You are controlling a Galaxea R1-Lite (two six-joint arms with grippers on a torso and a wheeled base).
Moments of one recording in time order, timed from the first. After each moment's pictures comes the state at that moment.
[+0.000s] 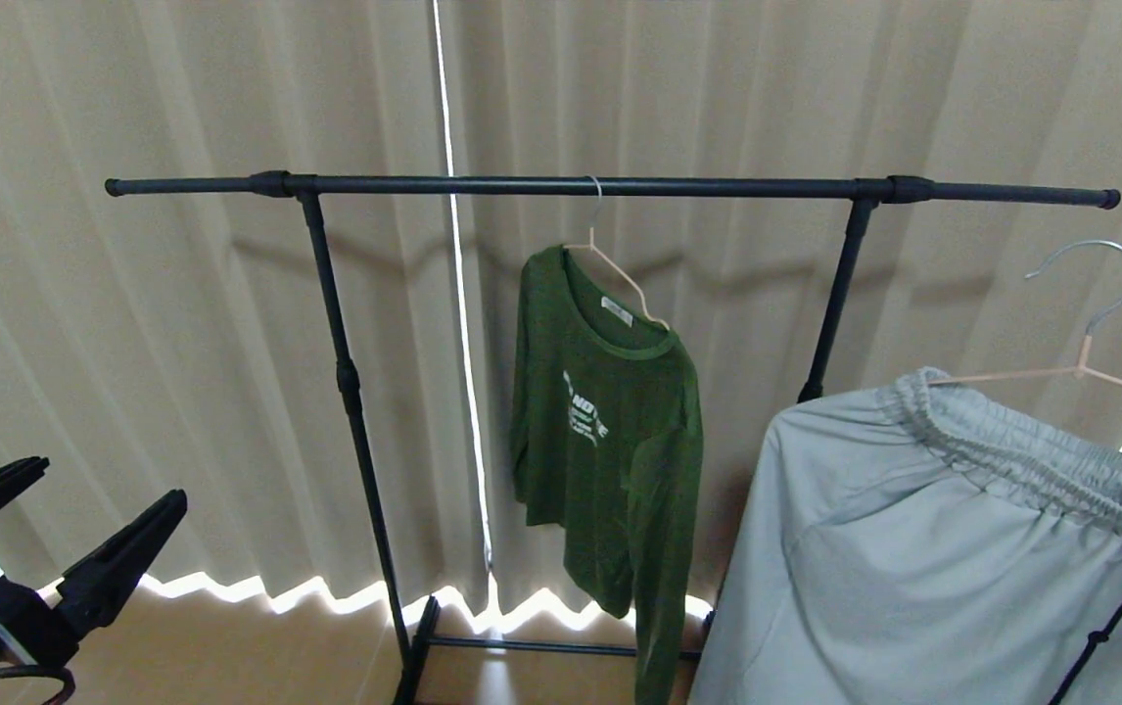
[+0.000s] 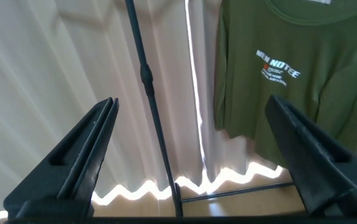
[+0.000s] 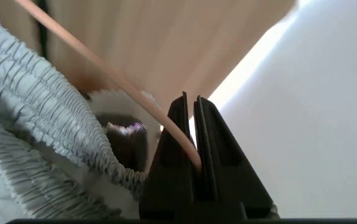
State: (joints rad) left arm -0.06 0.99 -0.12 -0.85 -0.08 0.16; right arm -0.15 1.08 -0.47 -0.40 -0.22 -0.35
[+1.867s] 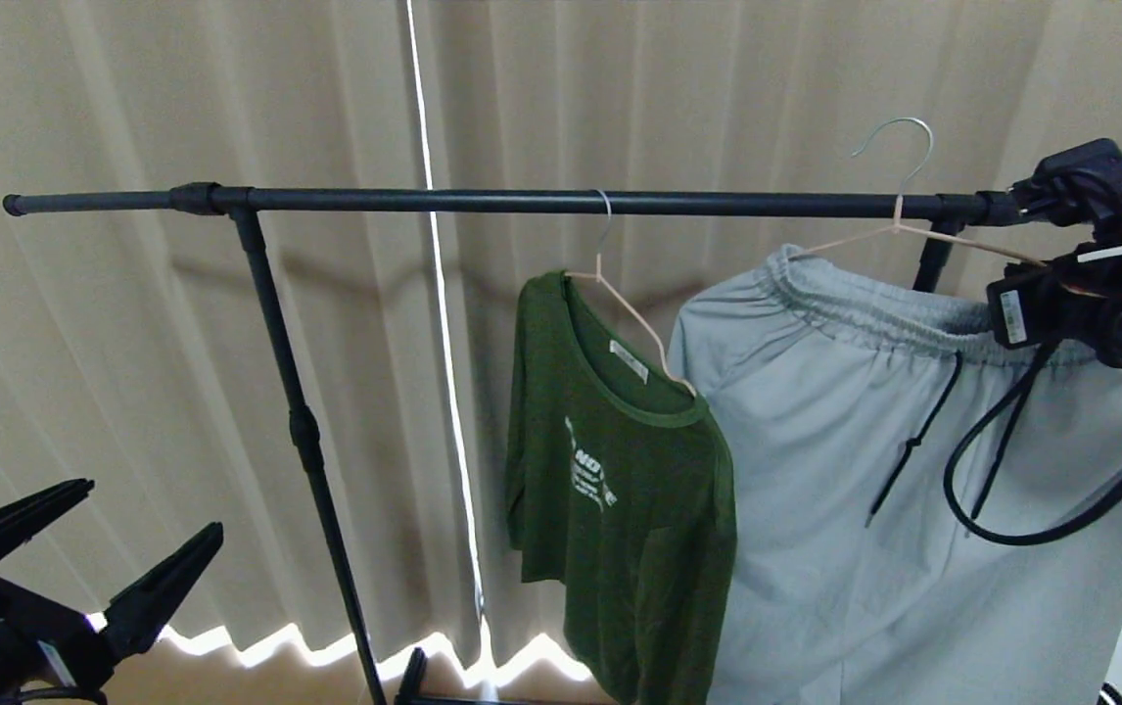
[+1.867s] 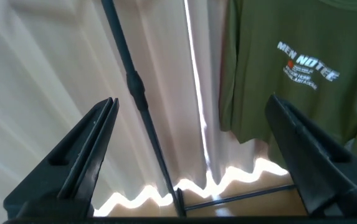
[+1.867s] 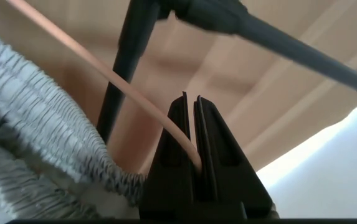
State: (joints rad) left arm -0.11 1.03 -0.09 -0.85 -0.08 0.22; right arm 0.09 1.58 -1.00 -0.41 -0.41 -0.35
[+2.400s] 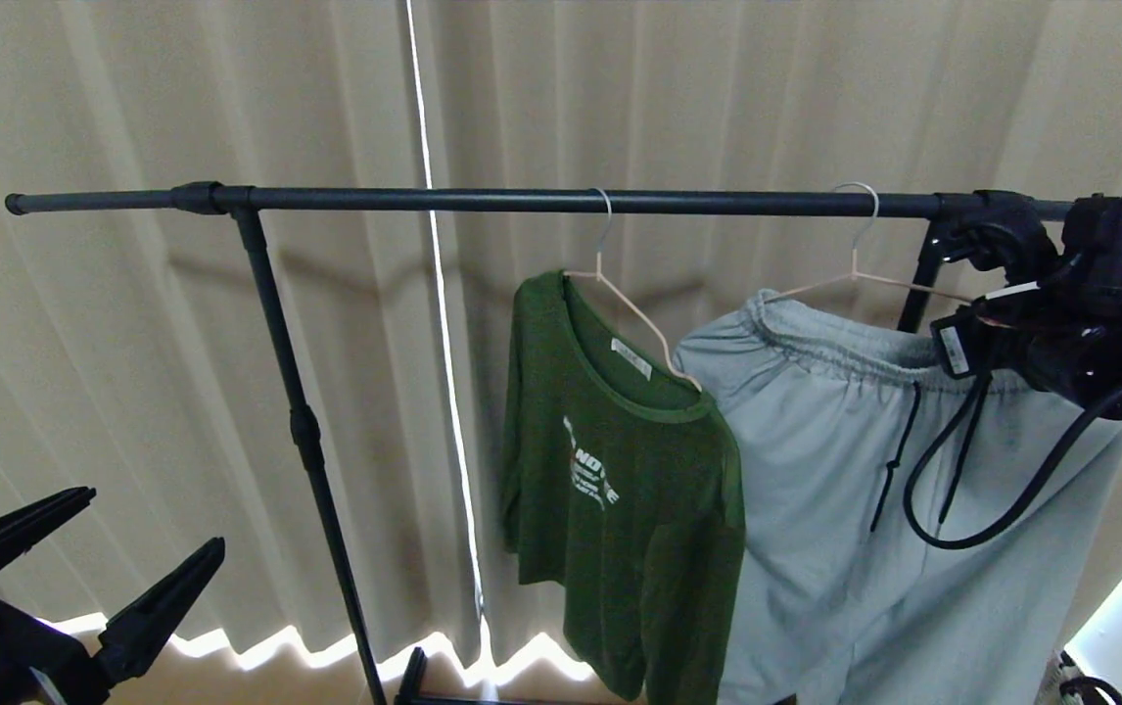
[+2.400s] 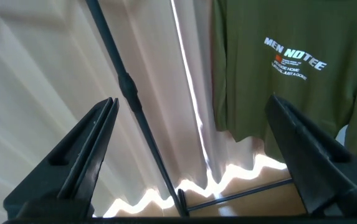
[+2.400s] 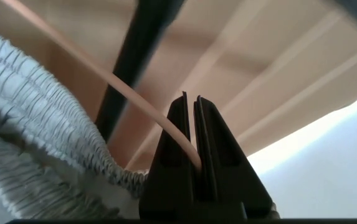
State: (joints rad) left arm -0.14 1.00 -0.07 -0.85 -0.08 0.23; right arm 0.12 1.71 -1.01 -0.43 -0.46 -0.35
